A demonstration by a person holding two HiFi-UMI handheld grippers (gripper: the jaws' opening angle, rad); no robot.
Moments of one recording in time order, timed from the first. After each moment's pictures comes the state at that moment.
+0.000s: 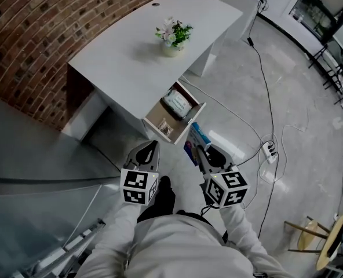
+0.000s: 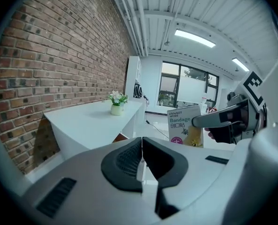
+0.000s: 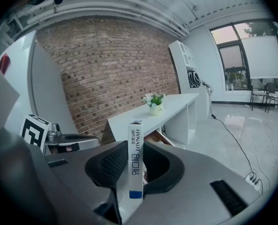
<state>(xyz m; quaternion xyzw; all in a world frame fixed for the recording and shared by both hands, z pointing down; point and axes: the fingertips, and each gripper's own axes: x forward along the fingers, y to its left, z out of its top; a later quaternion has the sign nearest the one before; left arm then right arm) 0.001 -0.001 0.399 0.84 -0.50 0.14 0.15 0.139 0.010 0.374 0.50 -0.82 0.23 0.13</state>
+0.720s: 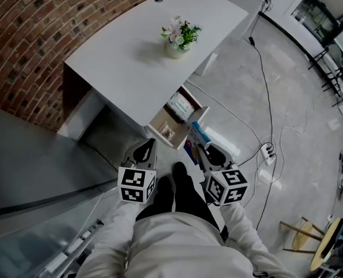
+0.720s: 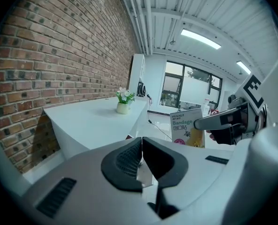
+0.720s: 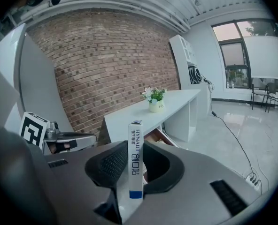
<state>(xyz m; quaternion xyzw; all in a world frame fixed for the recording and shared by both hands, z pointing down) -0.033 -0.052 0.413 0.84 -0.50 0.14 0.17 0.116 -0.041 0.392 0.50 -0.81 0.25 0.15</state>
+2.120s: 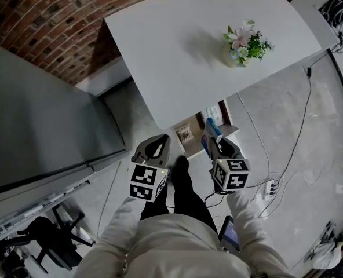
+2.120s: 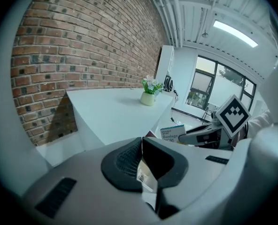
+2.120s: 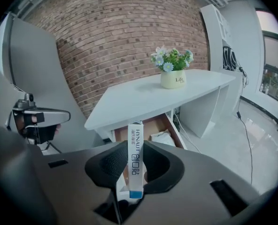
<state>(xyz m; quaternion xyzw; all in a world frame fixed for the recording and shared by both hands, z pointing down) -0.048 -0.117 0.467 0.73 -0.62 0.14 0.25 0.101 -0.183 0.516 0.36 -0.85 0.24 0.31</state>
